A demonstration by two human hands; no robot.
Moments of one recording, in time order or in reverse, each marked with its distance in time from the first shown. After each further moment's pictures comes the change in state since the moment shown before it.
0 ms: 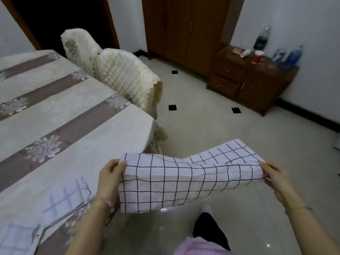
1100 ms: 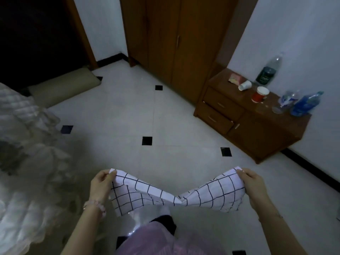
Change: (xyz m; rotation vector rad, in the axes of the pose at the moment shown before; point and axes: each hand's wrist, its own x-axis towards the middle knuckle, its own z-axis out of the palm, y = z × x) left_hand 0.456 0.108 0.392 0.065 0.146 -0.122; right_hand 0.537 -0.245 0.125 -0.185 -0.063 0.026
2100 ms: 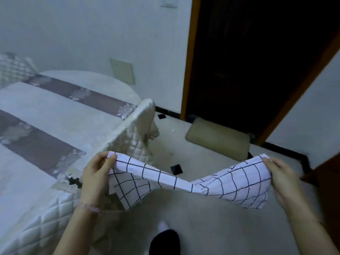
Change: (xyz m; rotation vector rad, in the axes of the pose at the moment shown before) left_hand 0.348 0.253 -0.179 -0.331 1.232 0.181; right_hand 0.235 -0.530 0.728 -0.166 -1.083 -0.548
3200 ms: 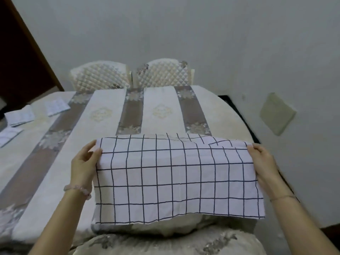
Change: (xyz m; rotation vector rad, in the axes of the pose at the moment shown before) left_hand 0.267 -0.010 -0.129 0.069 1.109 -0.122; right_hand 0.243 -0.158 0.664 -0.107 -1.076 -0.231
